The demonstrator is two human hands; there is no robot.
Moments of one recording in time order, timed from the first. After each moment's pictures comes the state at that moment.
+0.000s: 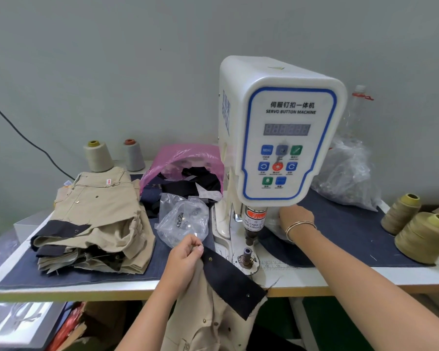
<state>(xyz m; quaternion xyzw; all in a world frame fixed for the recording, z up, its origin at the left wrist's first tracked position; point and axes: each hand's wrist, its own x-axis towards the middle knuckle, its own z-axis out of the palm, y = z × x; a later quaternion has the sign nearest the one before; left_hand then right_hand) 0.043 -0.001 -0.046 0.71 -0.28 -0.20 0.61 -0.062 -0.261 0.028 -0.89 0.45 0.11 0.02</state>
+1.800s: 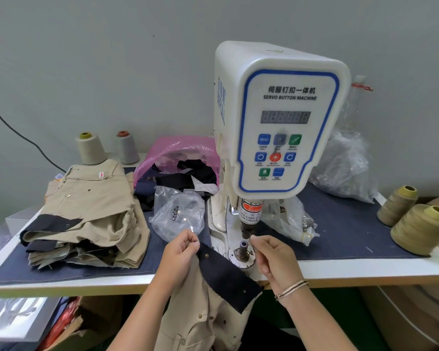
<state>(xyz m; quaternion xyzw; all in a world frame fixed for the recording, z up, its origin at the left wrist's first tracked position) 0.042 0.000 -0.049 0.69 -0.32 -0.20 0.62 -0.117 -0.141 -0.009 -0.52 0.32 -0.25 0.75</state>
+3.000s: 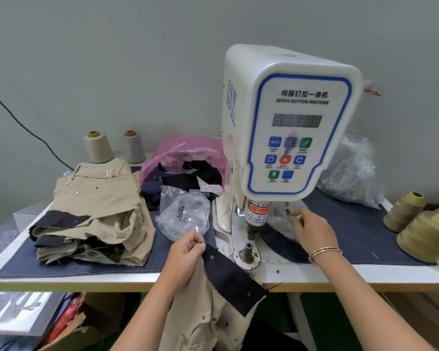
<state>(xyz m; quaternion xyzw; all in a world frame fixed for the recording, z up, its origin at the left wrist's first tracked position) 0.045 -0.001 -0.055 0.70 -0.32 -0.20 0.61 -0.122 -0.250 -0.004 -0.87 0.41 -0.21 0.14</state>
